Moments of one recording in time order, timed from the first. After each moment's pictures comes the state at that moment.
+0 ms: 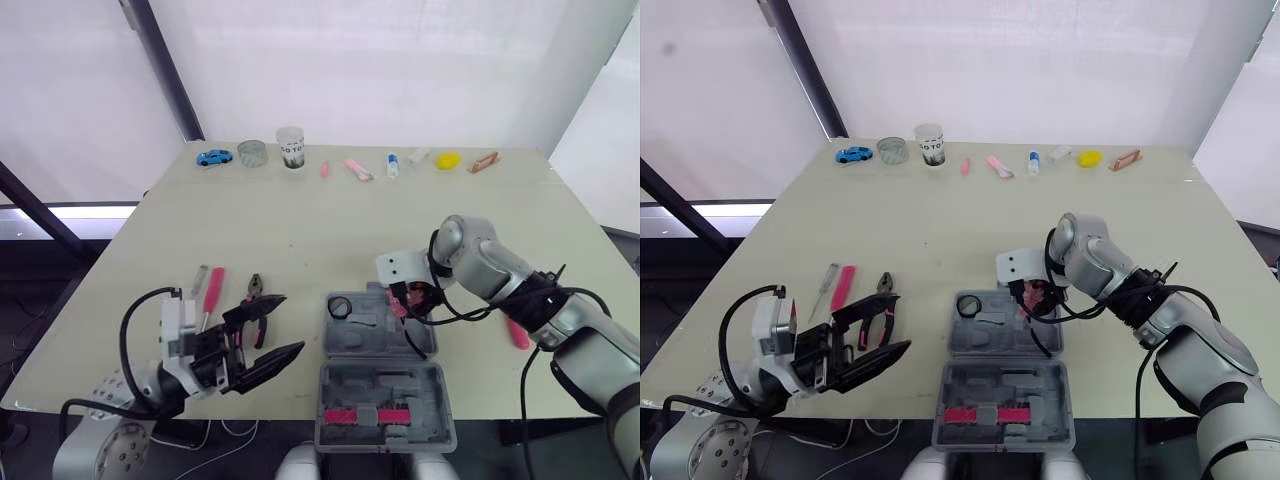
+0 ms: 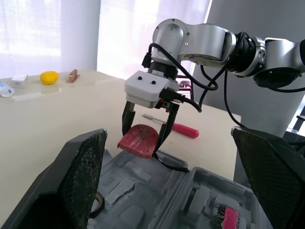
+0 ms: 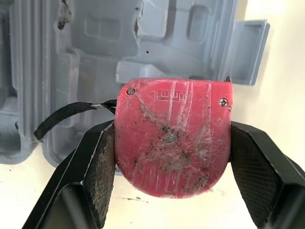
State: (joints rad) left arm 0.19 0.57 0.26 -0.43 -0.77 0.24 -1.10; right arm -1.03 -0.55 0.77 0.24 -0.33 0.57 1.42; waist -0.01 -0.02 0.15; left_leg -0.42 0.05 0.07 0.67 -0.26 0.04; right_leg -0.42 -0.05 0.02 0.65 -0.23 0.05
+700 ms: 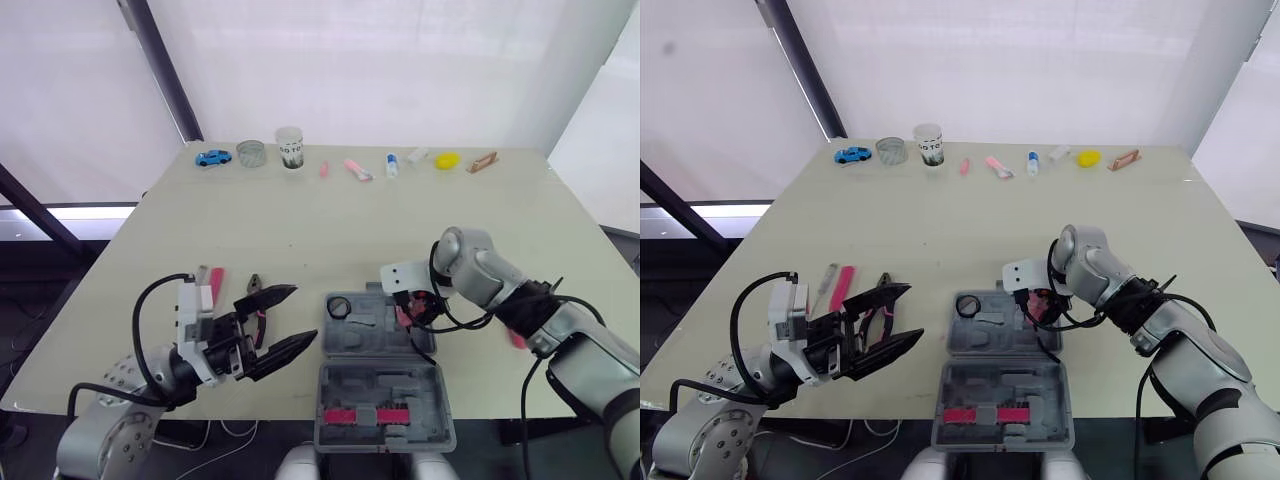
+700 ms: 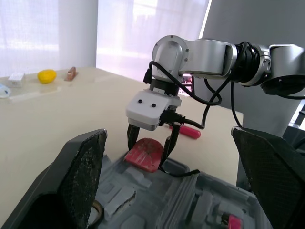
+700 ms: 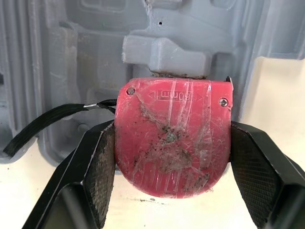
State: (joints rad) left arm 0.14 0.61 0.23 -0.49 -0.78 0.32 -1.01; right arm -0.98 -0.51 0.77 0.34 -0.38 0.54 1.41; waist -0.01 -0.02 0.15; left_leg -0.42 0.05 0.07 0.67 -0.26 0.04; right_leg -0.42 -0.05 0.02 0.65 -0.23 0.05
